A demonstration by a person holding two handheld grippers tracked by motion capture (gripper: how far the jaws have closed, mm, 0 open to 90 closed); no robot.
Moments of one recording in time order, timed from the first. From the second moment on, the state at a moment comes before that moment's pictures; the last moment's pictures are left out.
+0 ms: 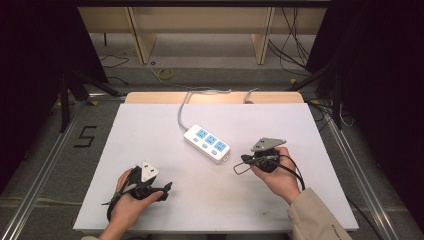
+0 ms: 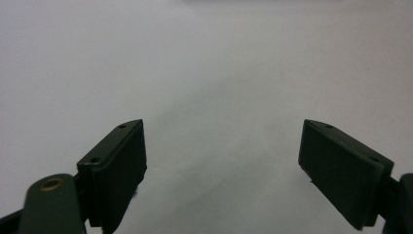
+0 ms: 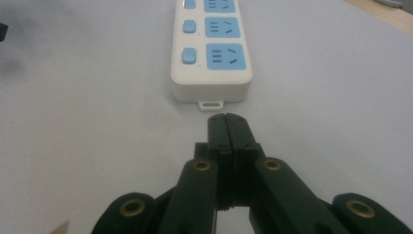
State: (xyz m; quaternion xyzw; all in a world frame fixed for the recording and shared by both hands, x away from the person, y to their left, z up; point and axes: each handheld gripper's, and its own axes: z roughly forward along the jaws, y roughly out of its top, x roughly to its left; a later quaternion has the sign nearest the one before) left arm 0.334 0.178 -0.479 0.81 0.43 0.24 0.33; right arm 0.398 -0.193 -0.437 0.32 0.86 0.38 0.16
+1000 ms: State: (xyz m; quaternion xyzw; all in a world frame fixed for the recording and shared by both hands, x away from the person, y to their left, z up) left arm 0.334 0.177 -0.478 0.80 0.43 0.24 0.33; right arm 0.431 -0.158 -0.431 0.31 0.87 0.36 0.16
